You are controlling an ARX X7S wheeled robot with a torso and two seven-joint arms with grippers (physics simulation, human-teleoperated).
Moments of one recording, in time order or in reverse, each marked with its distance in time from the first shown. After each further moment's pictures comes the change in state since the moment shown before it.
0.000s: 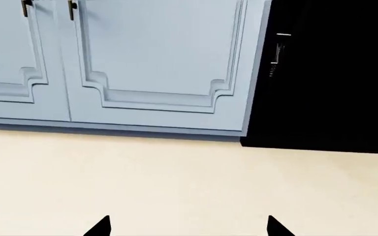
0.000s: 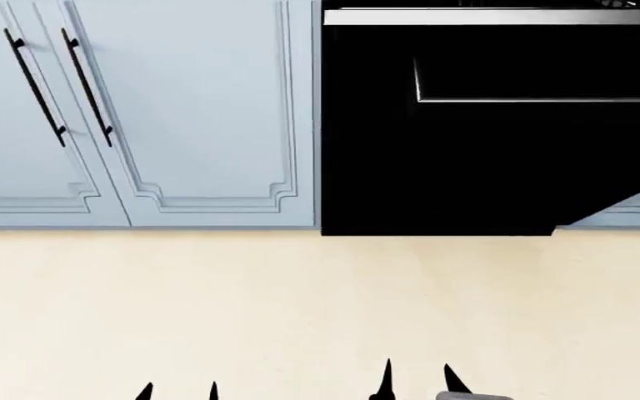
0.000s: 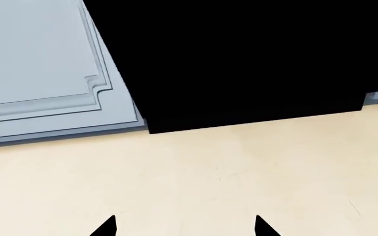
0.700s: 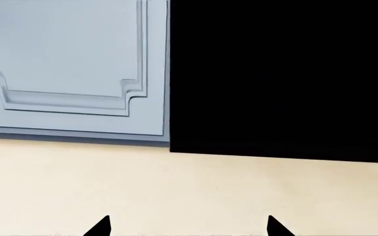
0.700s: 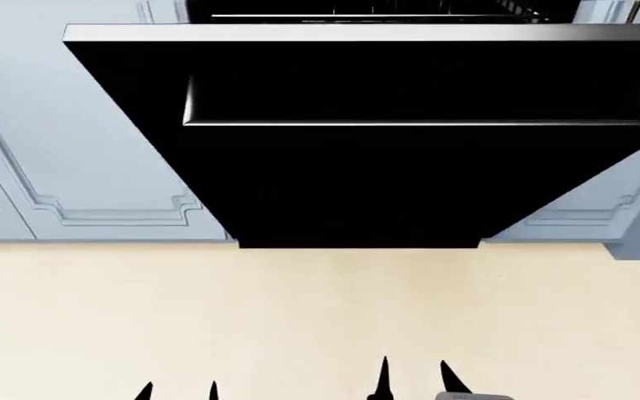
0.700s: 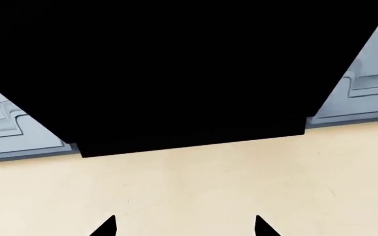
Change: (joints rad) left arm -0.002 -0.004 0.010 -0.004 -0.007 0.009 -0.005; right arm 0.007 0.008 -0.018 0.019 0.007 -0.051 -0.023
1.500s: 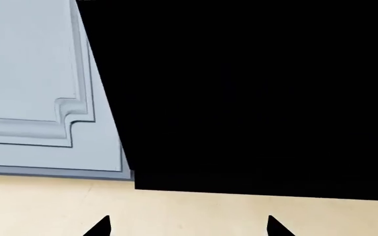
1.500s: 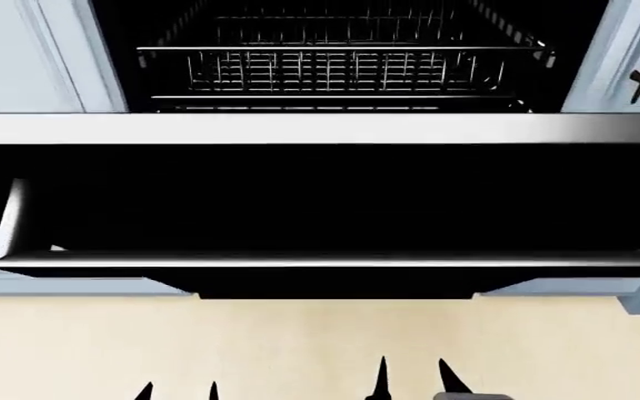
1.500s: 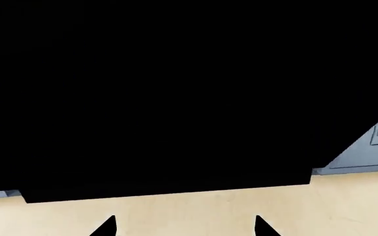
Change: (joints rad) left arm 0.000 -0.004 0.011 -0.003 -0.008 0.006 -0.006; right arm 0.006 0.013 -0.021 0.006 -0.014 -0.014 0.007
